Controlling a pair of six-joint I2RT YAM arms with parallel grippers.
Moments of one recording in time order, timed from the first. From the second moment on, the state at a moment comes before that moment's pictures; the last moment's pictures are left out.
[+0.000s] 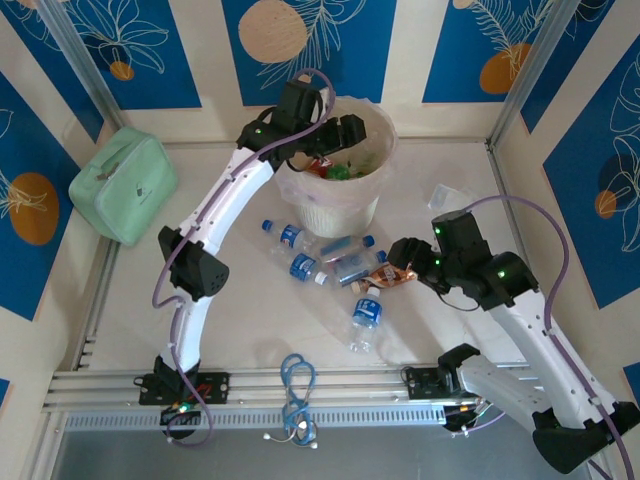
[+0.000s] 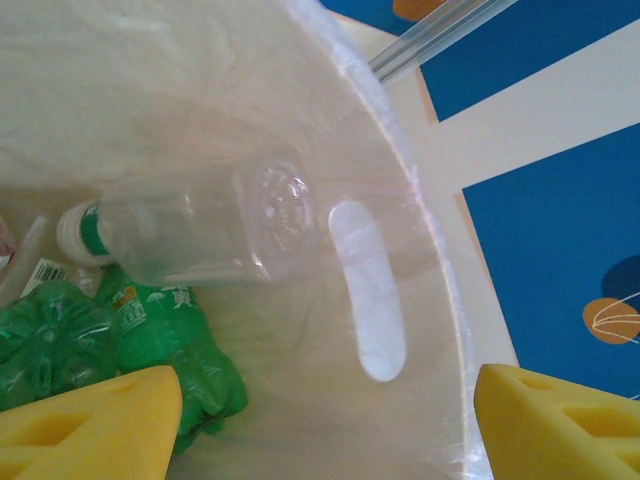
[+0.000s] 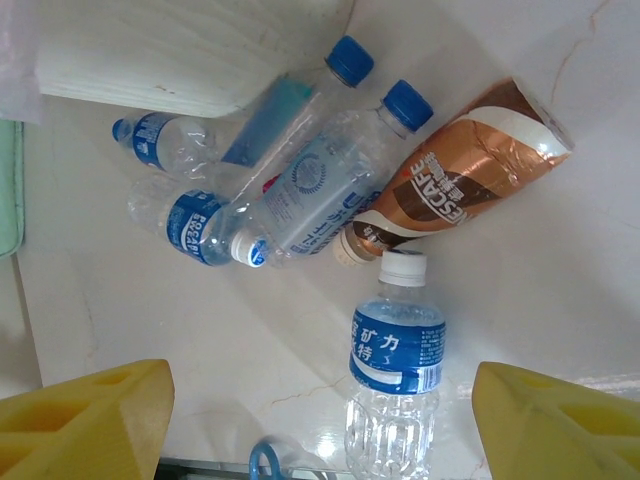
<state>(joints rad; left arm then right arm) -0.61 2.17 2.46 -0.81 0.32 -0.71 0.44 0.86 1.05 -1.10 -0.10 0.89</state>
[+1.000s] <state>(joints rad) -0.61 1.18 1.20 -0.51 0.32 -0.63 0.32 1.23 0.93 -0.96 -0.08 1.12</state>
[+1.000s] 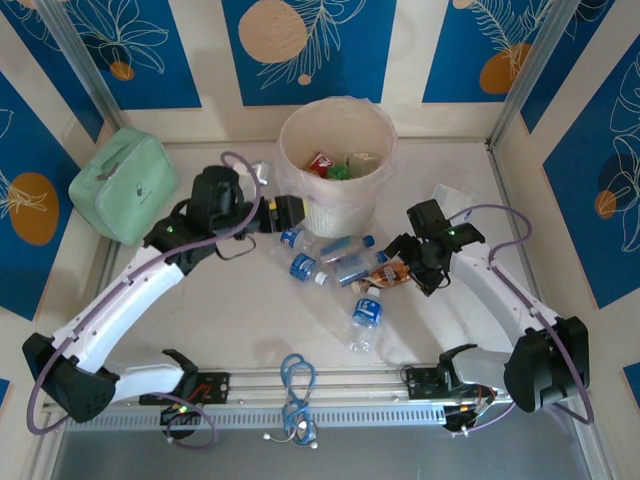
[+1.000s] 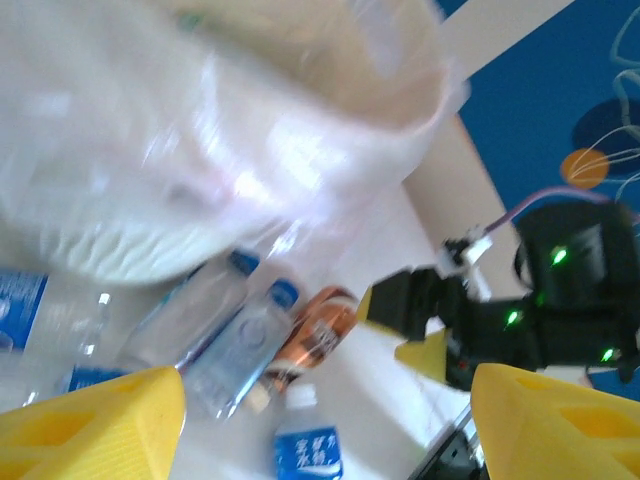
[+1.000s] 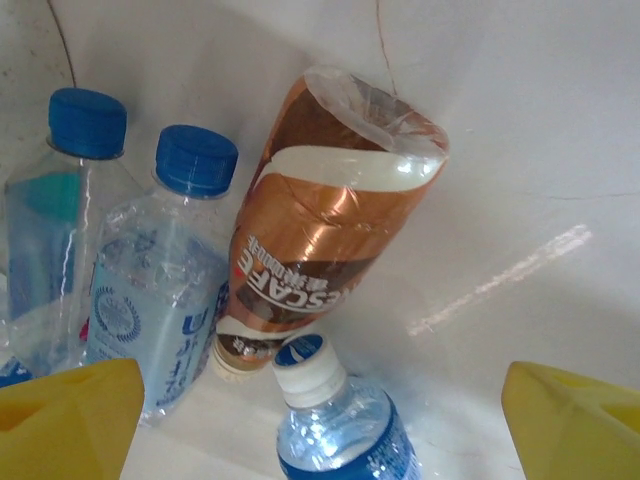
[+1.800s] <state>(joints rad) -0.62 1.04 0.91 -0.47 0.32 -0.69 0.64 1.25 0.93 -1.05 -0.09 1.07</state>
